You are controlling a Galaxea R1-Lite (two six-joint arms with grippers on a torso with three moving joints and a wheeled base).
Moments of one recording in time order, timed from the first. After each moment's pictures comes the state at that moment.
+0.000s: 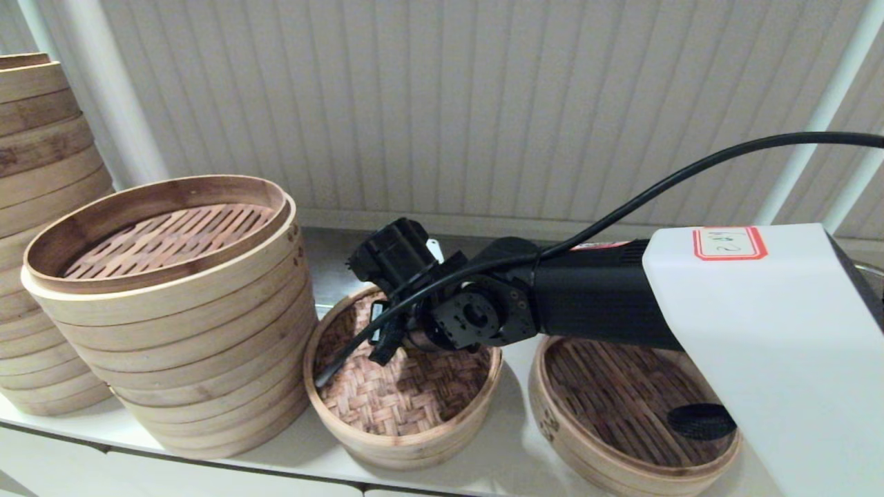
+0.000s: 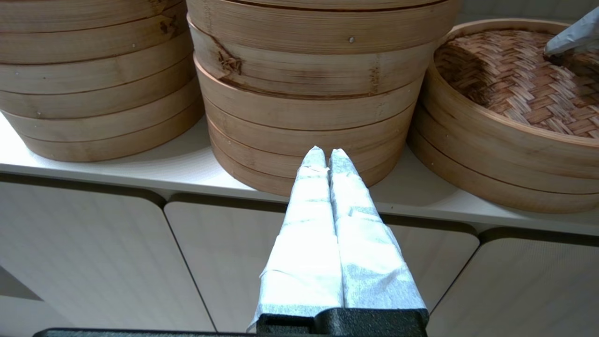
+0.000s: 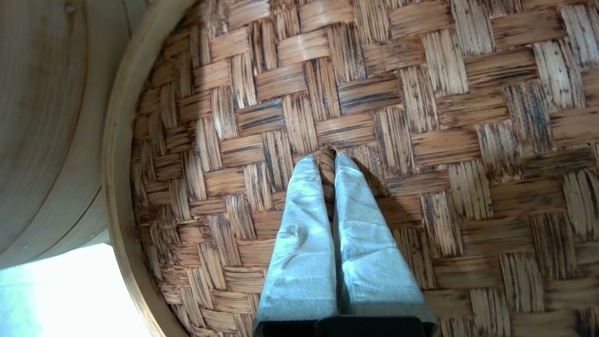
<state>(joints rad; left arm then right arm) 0.00 0.00 0.00 0.00 0.00 0.00 0.90 2.27 -1.95 0.42 -0.32 0.70</state>
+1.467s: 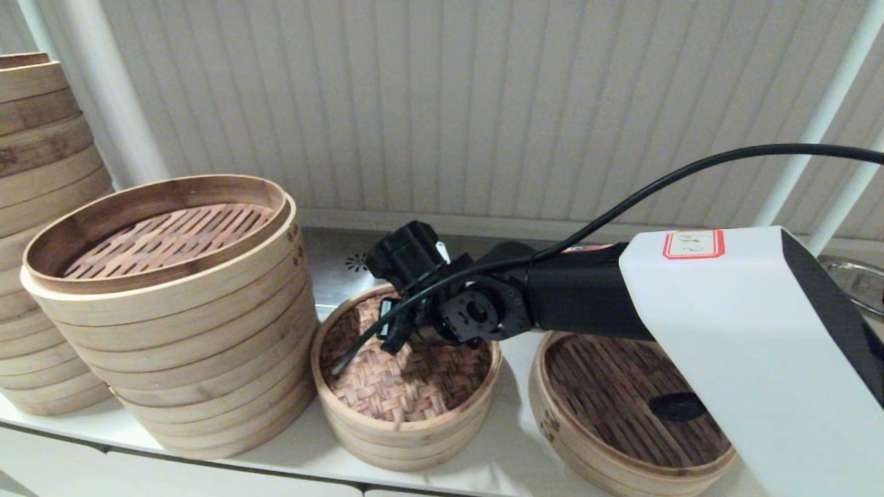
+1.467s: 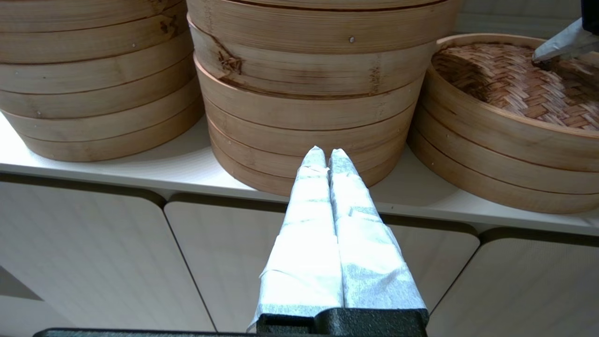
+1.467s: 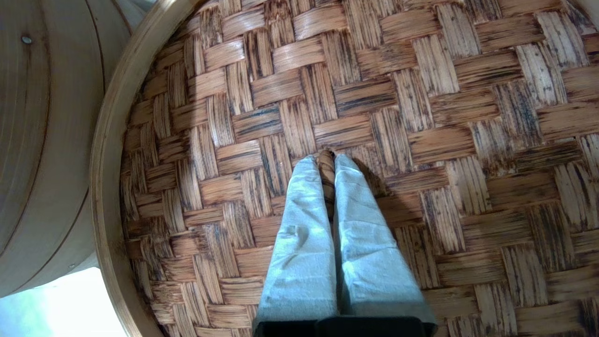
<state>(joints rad) 0.00 0.00 0.00 0.00 0.00 0.00 0.86 2.30 -1.94 0.37 -0.28 0.69</state>
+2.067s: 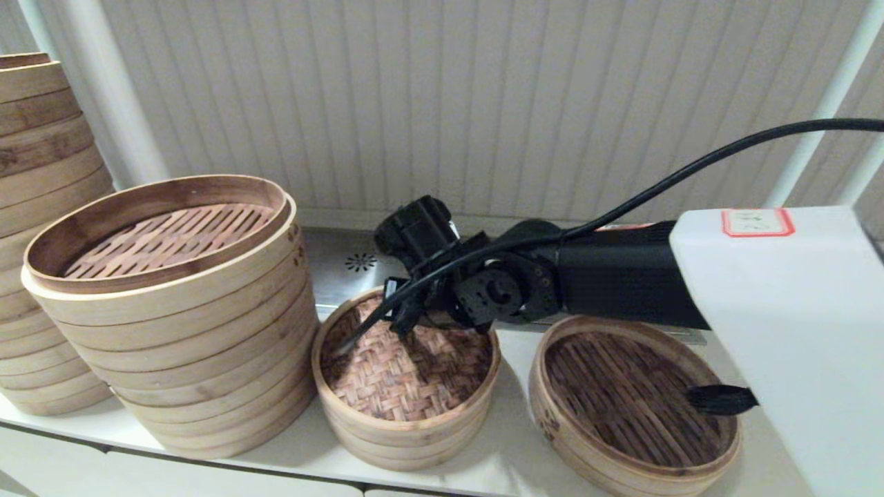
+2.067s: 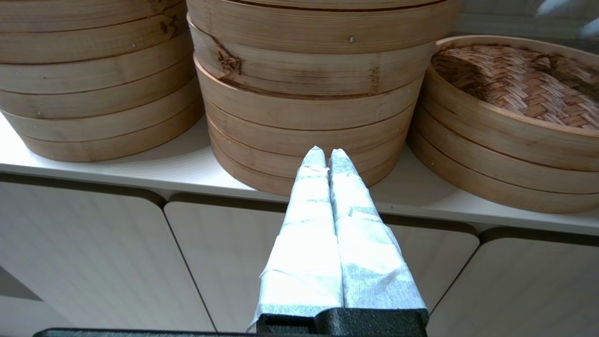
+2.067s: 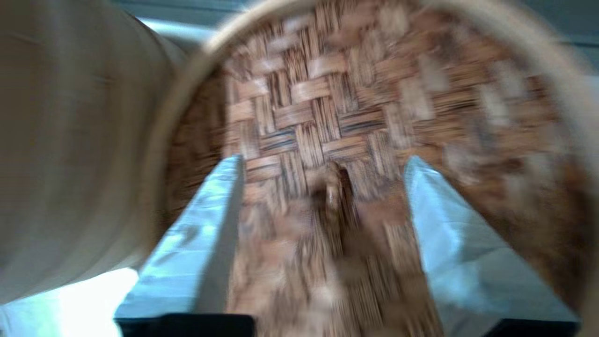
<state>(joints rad) 0.00 0.00 0.00 0.00 0.00 0.00 0.84 2.24 -1.94 0.38 -0.29 0.69</state>
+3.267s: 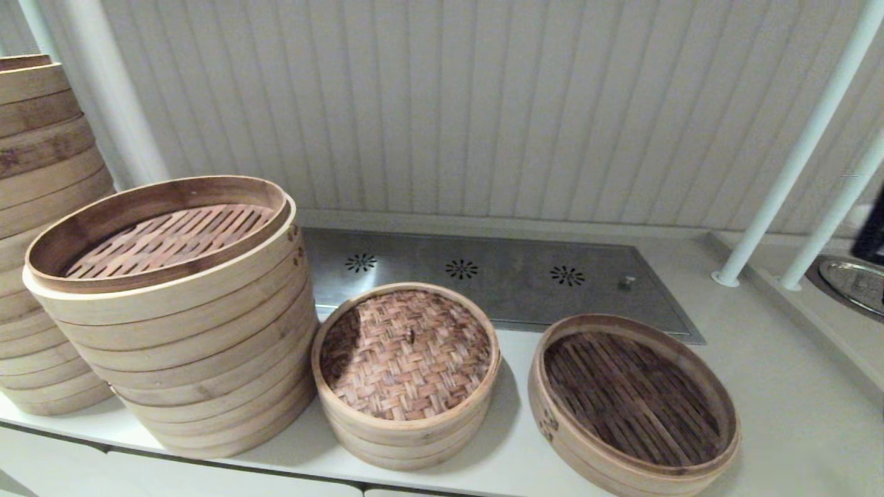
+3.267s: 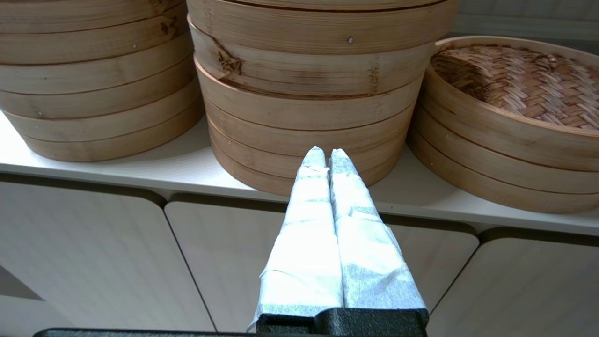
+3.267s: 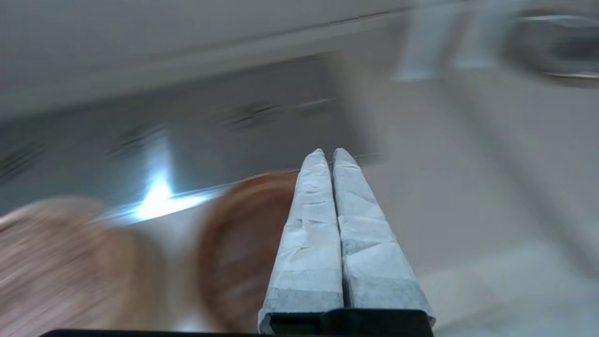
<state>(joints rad) 0.00 0.00 0.00 0.00 0.00 0.00 0.66 1.14 -1.17 0.40 -0.95 0.47</state>
